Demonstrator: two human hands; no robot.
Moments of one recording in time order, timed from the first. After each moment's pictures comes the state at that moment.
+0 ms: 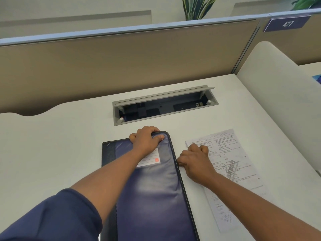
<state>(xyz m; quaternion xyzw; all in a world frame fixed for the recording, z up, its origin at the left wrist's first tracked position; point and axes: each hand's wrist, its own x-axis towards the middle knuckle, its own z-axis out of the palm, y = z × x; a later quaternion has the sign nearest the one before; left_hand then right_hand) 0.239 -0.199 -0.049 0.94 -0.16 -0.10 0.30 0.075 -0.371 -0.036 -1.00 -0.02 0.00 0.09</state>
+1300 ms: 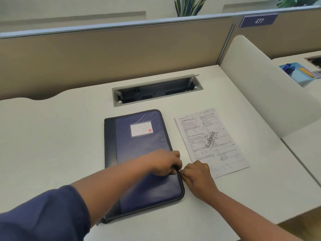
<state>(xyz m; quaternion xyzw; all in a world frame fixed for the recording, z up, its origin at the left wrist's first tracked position) 0.049 -0.191 0.015 0.76 -0.56 -0.33 0.03 -0.108 -0.332 -0.037 -0.98 0.04 -0.01 0.20</state>
